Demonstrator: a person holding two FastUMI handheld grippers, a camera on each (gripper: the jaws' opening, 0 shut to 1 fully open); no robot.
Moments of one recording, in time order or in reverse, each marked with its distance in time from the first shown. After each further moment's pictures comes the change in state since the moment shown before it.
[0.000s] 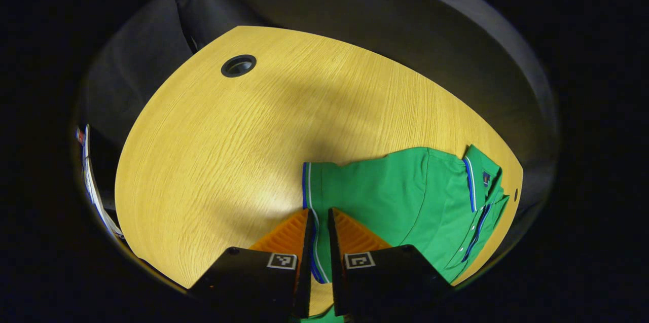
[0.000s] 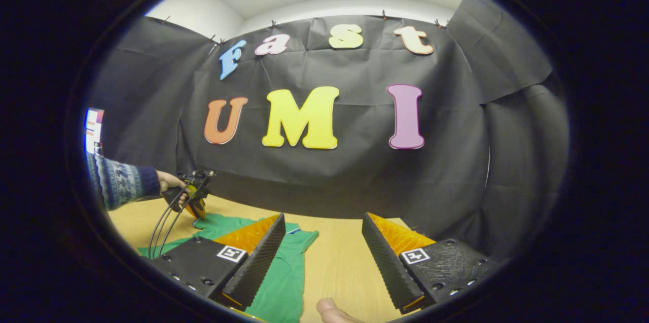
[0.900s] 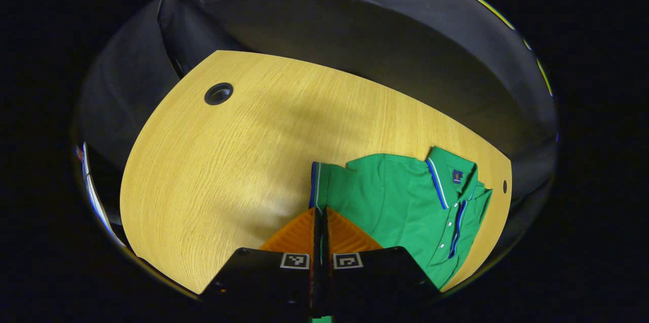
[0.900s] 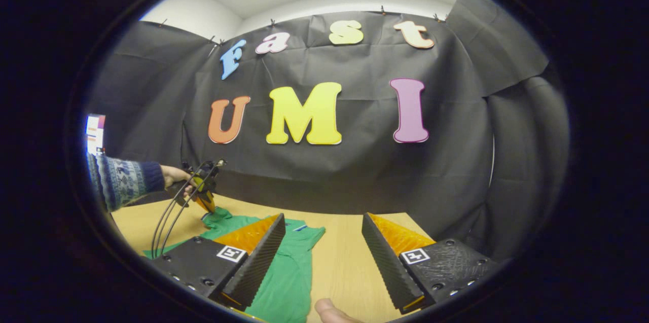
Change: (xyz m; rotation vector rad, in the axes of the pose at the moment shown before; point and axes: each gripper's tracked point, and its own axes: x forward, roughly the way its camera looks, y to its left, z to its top) left arm -0.041 -0.052 0.012 0.083 -0.078 -0.082; right arm -0.001 0.008 -0.010 0.039 0.043 0.025
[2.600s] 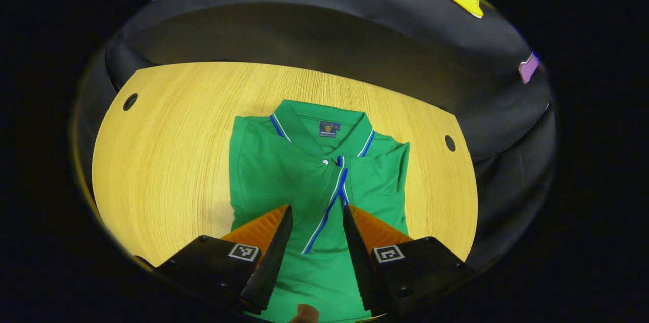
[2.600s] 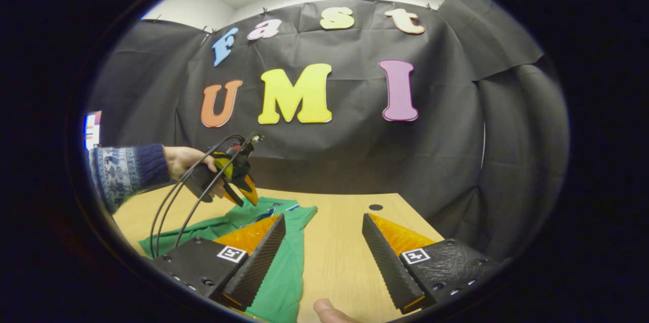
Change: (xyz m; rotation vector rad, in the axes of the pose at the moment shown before) left arm -0.036 -0.199 -0.086 0.179 -0.006 -0.218; right arm -0.021 -0.014 -0.045 -0.006 0.087 -0.053
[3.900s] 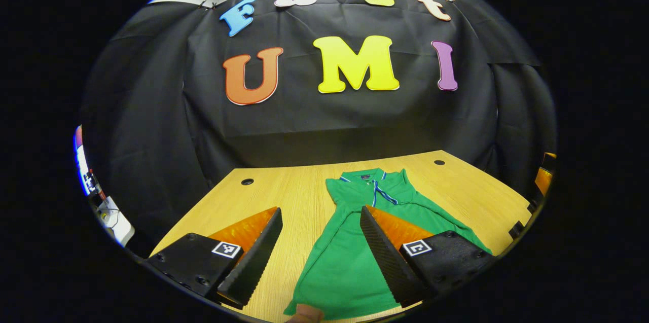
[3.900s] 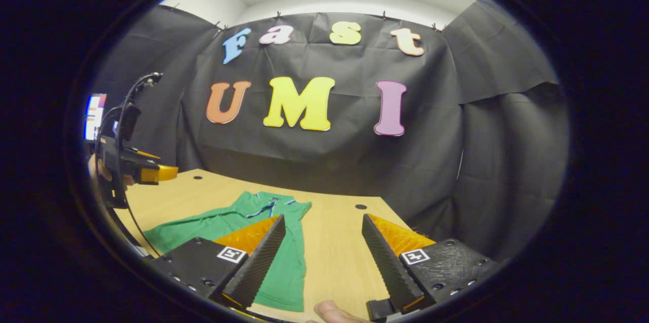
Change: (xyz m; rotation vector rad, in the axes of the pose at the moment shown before) left arm -0.248 0.093 -0.150 0.297 -0.772 0.222; right arm -0.099 0.021 0.001 -0.079 0.001 -0.067
